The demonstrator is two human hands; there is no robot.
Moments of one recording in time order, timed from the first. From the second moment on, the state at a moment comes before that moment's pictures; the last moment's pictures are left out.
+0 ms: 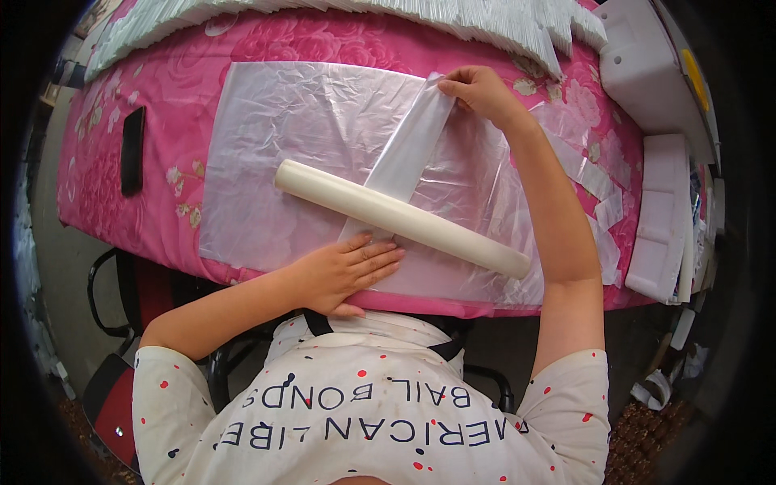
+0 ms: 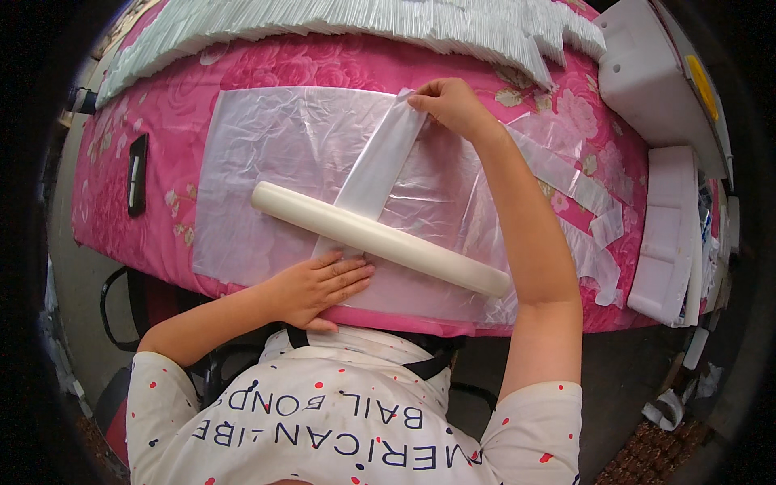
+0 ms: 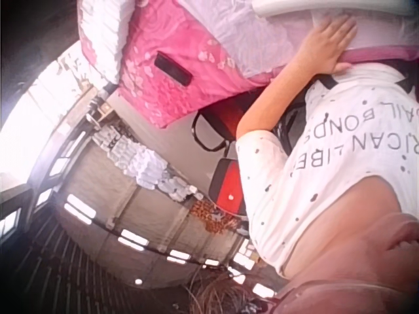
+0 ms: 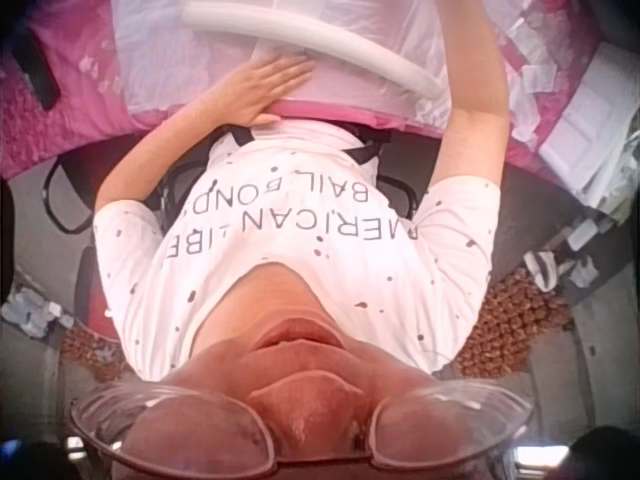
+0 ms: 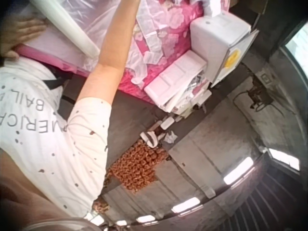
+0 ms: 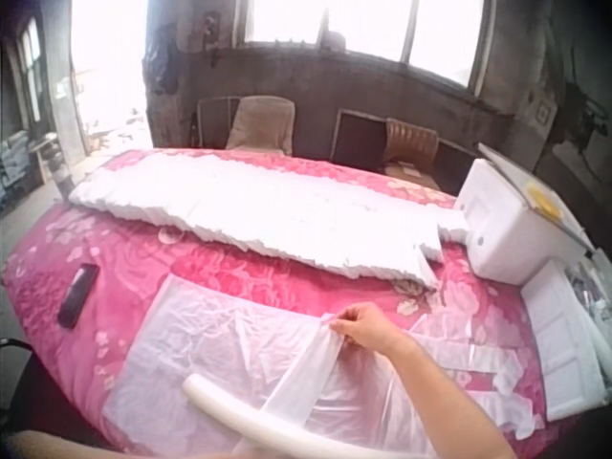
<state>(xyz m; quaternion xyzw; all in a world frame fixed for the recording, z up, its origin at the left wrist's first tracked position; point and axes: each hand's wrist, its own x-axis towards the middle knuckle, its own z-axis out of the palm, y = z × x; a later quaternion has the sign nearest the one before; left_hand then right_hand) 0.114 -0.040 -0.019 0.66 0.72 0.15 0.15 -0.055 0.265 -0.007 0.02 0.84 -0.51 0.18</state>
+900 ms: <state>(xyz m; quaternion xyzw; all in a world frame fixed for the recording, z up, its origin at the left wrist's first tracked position) 0.127 -0.045 -0.013 0.59 0.77 0.21 0.15 0.103 0.295 0.013 0.08 0.97 -0.15 -0.15</state>
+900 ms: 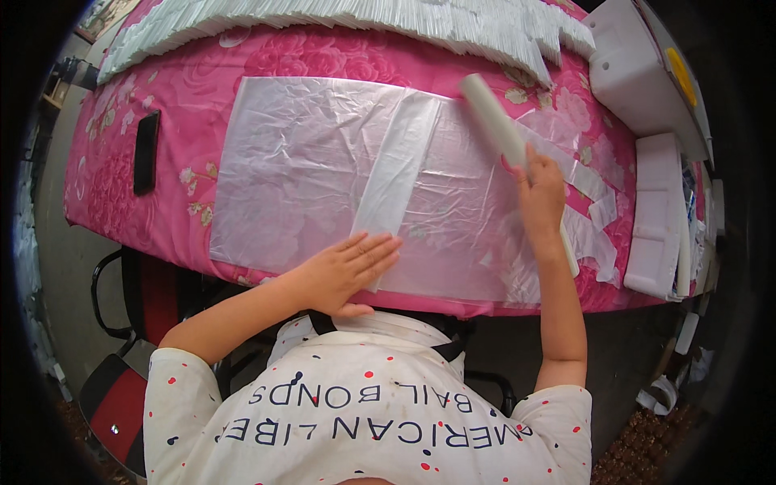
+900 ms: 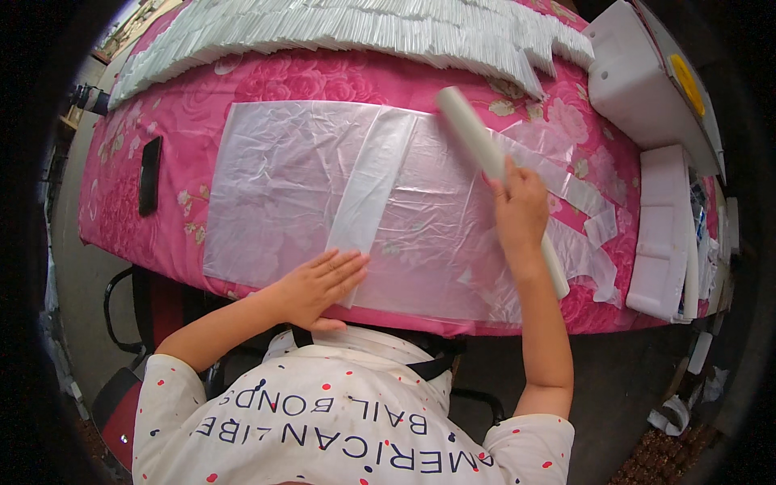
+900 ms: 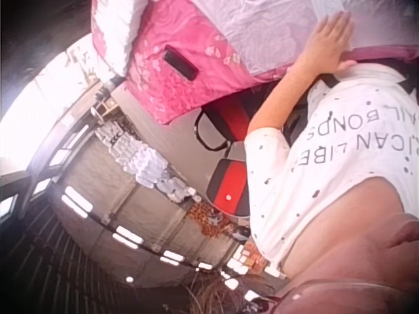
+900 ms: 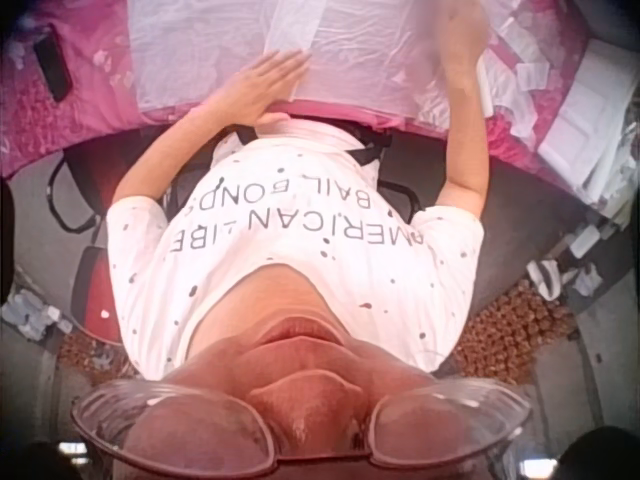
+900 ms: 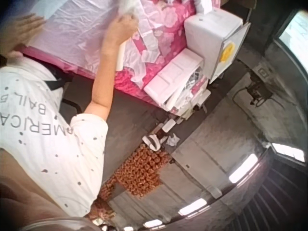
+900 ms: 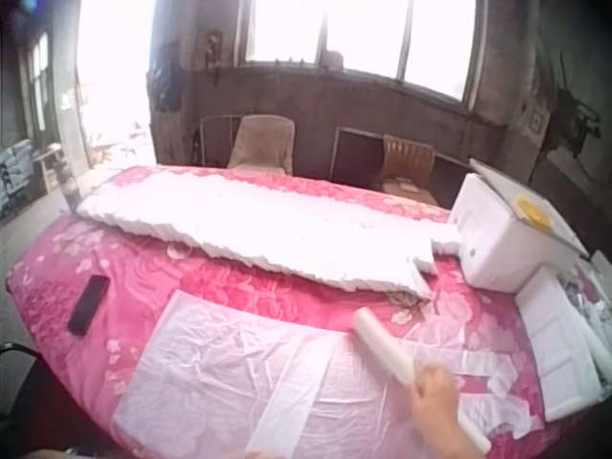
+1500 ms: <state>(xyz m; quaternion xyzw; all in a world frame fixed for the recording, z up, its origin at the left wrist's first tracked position) 0.170 -0.036 -0.027 0.58 0.81 0.11 0.02 0.011 0.211 -0.012 -0.22 0.93 -0.24 -0.18</state>
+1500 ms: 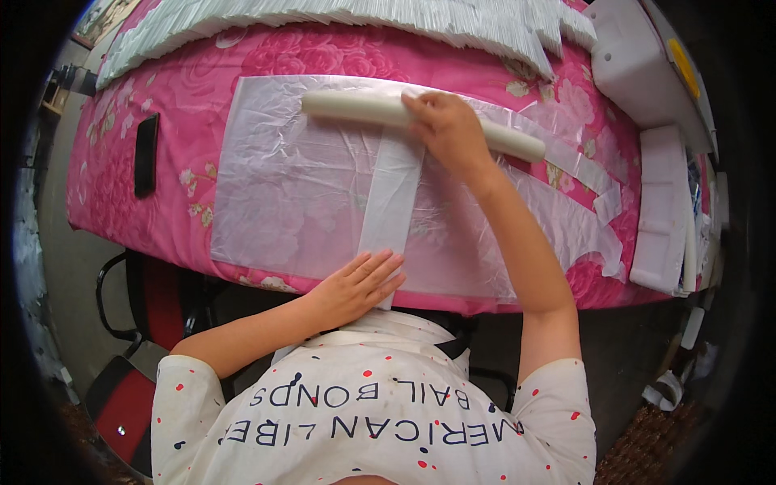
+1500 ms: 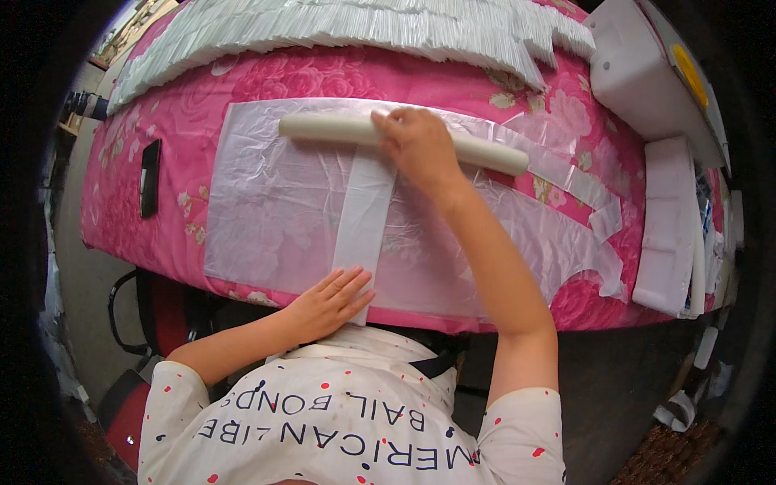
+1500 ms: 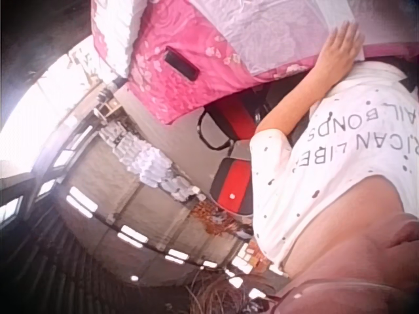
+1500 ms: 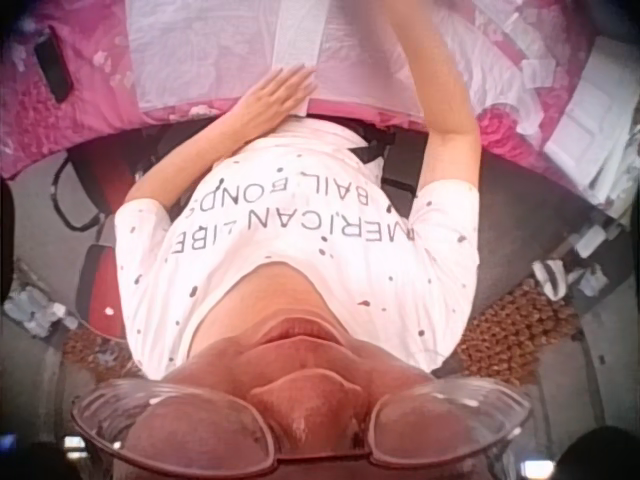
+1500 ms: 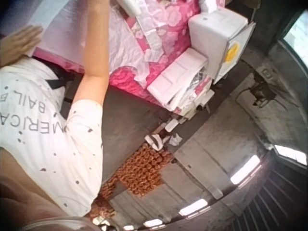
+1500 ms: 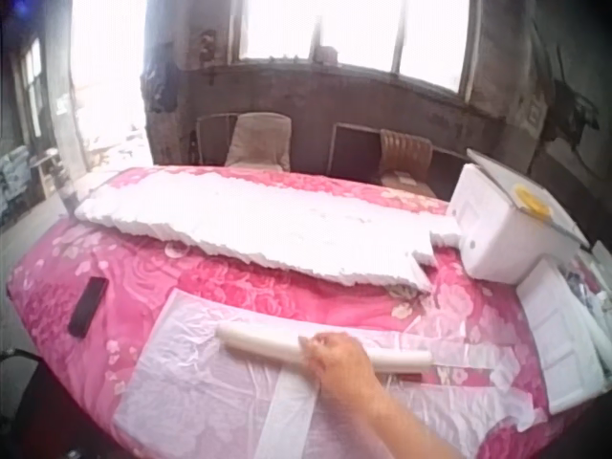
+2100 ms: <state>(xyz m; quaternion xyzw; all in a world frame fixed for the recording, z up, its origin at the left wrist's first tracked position) 0.120 -0.059 -0.004 0.65 0.70 0.29 0.04 0.161 0.168 -0.017 -0.28 0.91 -0.31 -0.06</state>
